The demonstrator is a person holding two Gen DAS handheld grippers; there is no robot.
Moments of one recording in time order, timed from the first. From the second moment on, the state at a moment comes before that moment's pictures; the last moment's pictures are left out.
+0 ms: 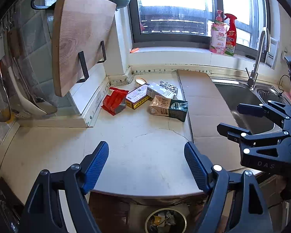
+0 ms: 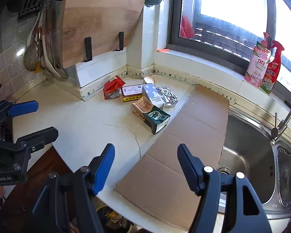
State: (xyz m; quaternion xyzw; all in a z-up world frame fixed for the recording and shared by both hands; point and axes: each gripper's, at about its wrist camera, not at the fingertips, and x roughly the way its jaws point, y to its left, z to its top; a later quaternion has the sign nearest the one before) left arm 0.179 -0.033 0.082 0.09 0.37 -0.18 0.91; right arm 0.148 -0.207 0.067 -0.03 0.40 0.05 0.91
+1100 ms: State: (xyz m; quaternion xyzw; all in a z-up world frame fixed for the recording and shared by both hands) left arm 0.340 -0.080 0.021 0.08 0.45 -0.16 0.87; right arm 0.317 -0.221 -0.042 -0.08 0.52 0.15 0.84
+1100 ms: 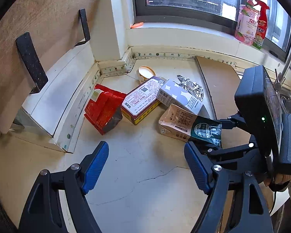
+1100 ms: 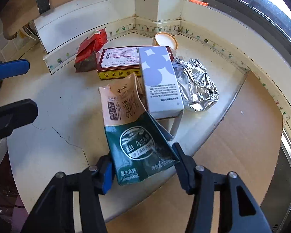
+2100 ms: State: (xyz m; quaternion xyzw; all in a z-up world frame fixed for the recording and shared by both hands) left arm 0.437 -0.170 -0.008 0.01 0.49 -0.14 0.86; right arm 0.324 -0.333 -0.006 0.13 0.44 0.01 0.89
